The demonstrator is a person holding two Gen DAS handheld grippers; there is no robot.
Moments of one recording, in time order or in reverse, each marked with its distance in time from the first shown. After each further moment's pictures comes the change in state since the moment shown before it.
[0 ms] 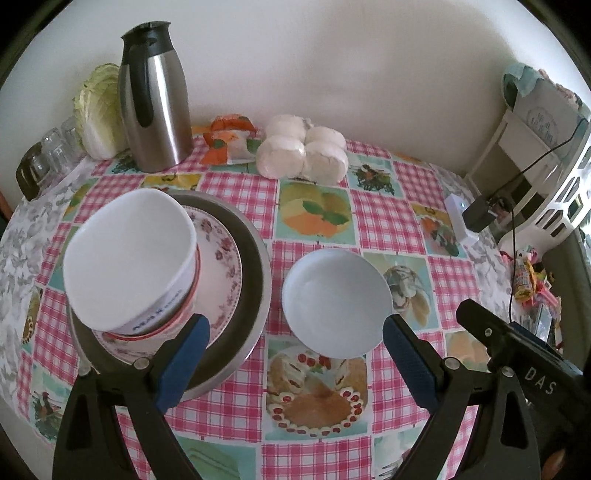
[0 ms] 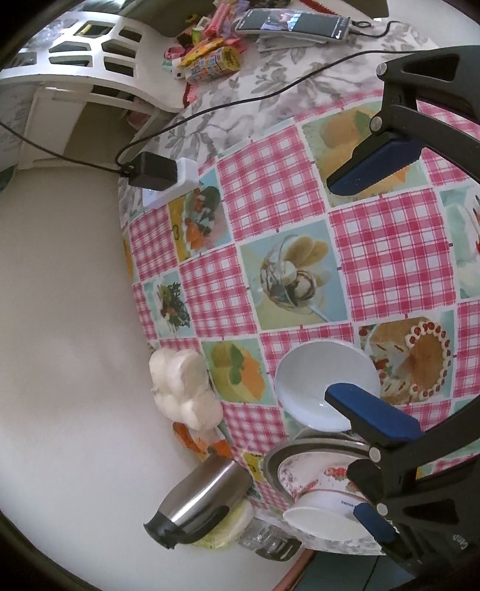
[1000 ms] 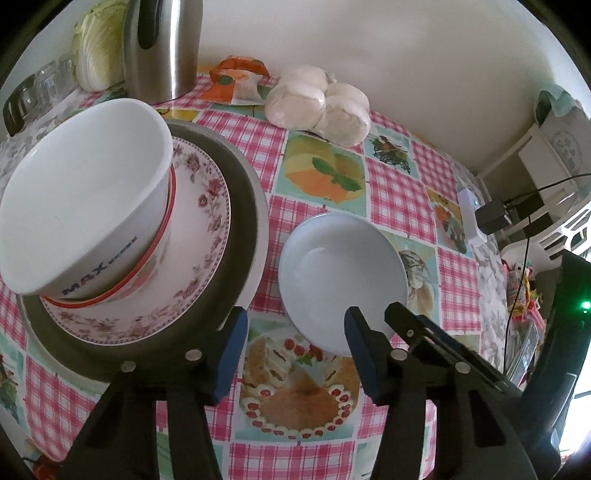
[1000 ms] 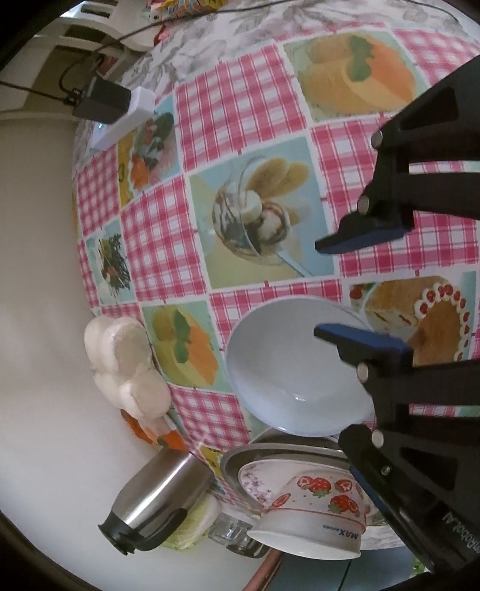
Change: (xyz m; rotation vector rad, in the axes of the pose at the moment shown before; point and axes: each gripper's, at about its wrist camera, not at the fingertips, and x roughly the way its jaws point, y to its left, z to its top) left arm 0.050 0.018 -0.007 -0.156 0.129 -0.082; right arm 0.077 0.037 -0.016 -0.034 0.139 0.112
